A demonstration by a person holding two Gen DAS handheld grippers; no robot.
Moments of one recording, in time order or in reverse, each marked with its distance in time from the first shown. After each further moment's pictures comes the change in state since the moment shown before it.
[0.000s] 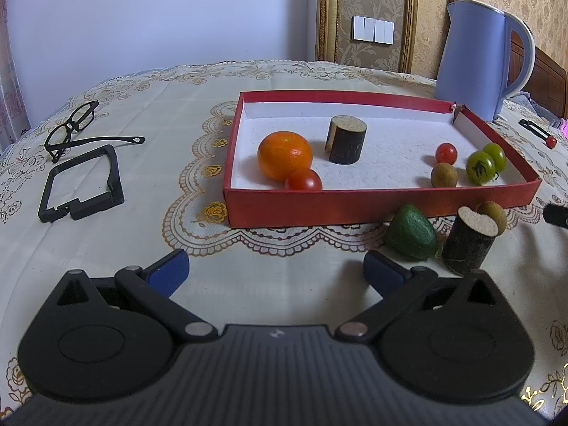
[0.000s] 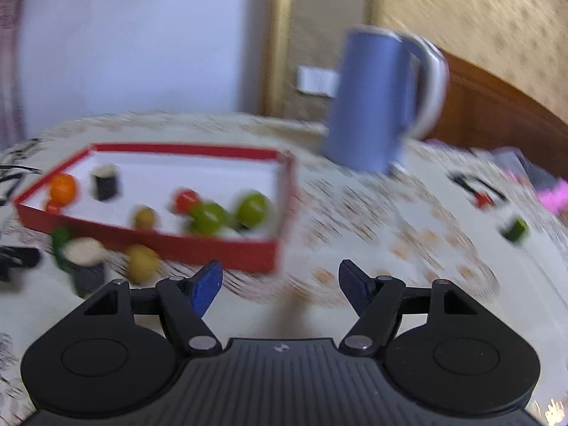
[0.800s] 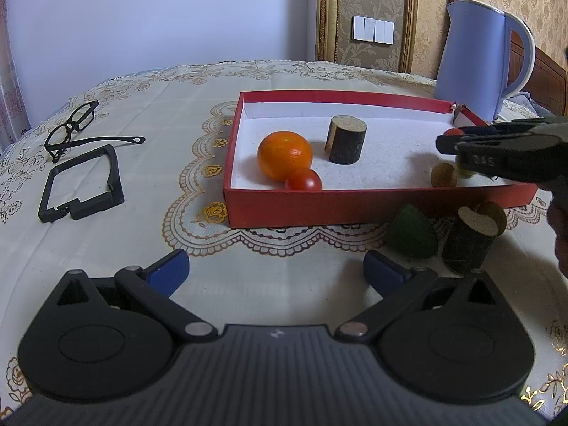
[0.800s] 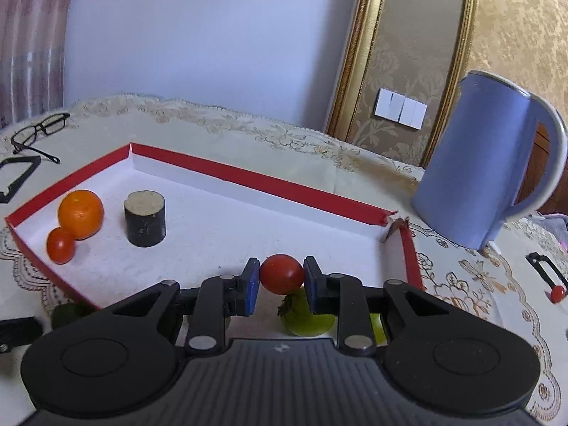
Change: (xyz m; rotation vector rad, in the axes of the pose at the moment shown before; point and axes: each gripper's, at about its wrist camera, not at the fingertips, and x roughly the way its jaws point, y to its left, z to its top) left arm 0.000 0.000 0.000 0.000 0.000 0.001; right arm 0.077 0.093 0.059 -0.224 -0.032 0.123
